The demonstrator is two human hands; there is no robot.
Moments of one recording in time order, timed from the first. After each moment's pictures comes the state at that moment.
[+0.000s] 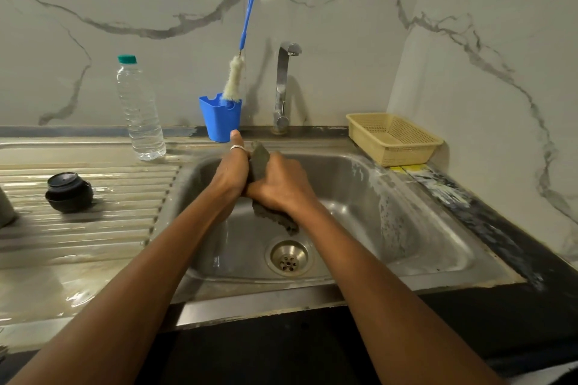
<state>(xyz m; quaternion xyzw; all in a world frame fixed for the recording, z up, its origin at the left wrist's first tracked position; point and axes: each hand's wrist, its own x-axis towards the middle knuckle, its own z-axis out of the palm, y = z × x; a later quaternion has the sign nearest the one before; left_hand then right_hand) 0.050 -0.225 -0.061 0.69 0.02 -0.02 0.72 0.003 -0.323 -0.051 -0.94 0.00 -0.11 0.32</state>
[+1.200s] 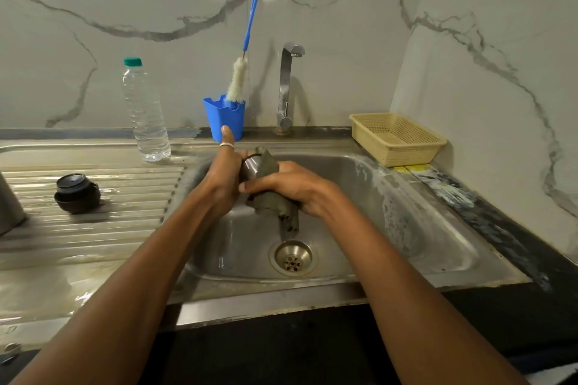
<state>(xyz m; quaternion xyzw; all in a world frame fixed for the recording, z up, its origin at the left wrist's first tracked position) 0.052 -0.209 -0.055 0.60 -0.02 -0.11 0.79 0.009 -0.343 -0.048 -0.80 -0.05 0.11 0.59</state>
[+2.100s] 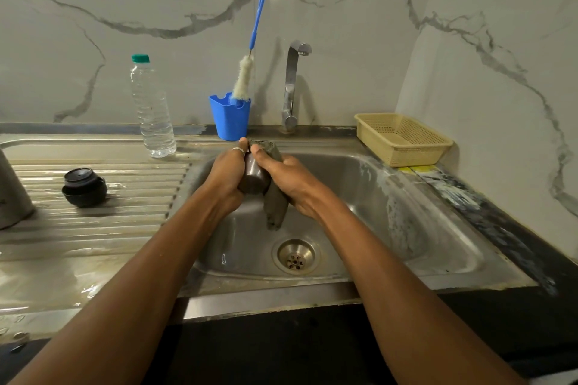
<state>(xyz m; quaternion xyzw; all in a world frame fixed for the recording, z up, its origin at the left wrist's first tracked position) 0.049 -0.209 -0.058 0.56 0.05 -0.07 0.82 0.018 -0.328 -0.057 -0.76 -0.03 0.03 0.64</state>
